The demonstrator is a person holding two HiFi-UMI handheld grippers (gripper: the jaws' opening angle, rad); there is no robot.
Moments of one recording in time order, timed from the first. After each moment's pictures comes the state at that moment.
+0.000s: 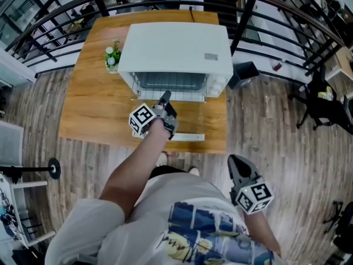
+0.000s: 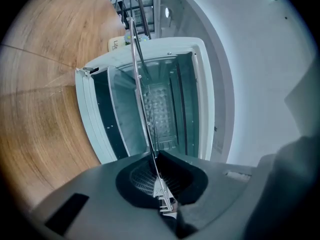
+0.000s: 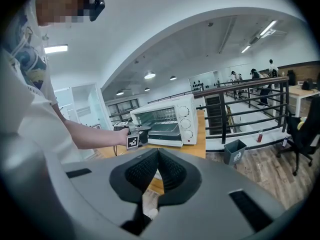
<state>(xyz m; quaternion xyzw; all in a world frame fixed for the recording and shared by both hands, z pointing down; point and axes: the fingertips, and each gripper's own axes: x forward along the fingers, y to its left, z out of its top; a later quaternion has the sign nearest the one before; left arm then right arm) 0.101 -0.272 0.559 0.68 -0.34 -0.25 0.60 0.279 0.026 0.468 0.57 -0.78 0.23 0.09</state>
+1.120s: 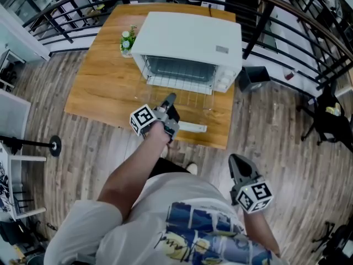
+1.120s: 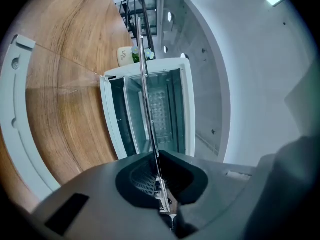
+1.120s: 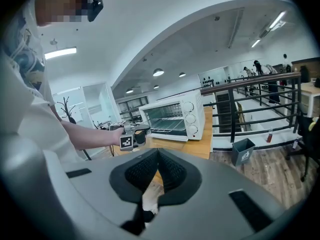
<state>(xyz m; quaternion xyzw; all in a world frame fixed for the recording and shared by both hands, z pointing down) 0.086 -0.199 0.550 0.67 -0.35 -0.26 0.61 0.289 0.051 0.476 0.52 -0.82 0.23 0.10</state>
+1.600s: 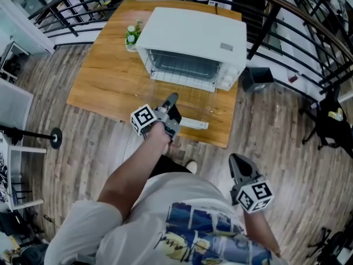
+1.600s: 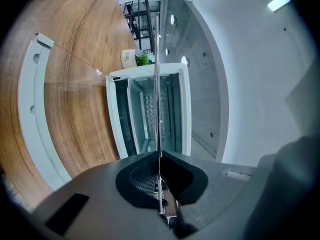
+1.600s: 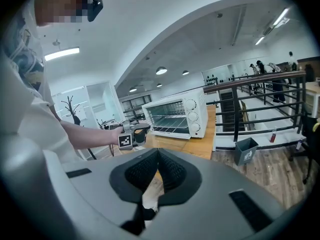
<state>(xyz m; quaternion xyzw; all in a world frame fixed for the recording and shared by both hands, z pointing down) 0.083 -0.179 0.548 0.65 -0.34 -0.28 0.61 0.290 0.056 0.480 0.50 -0.83 0.24 0.10</state>
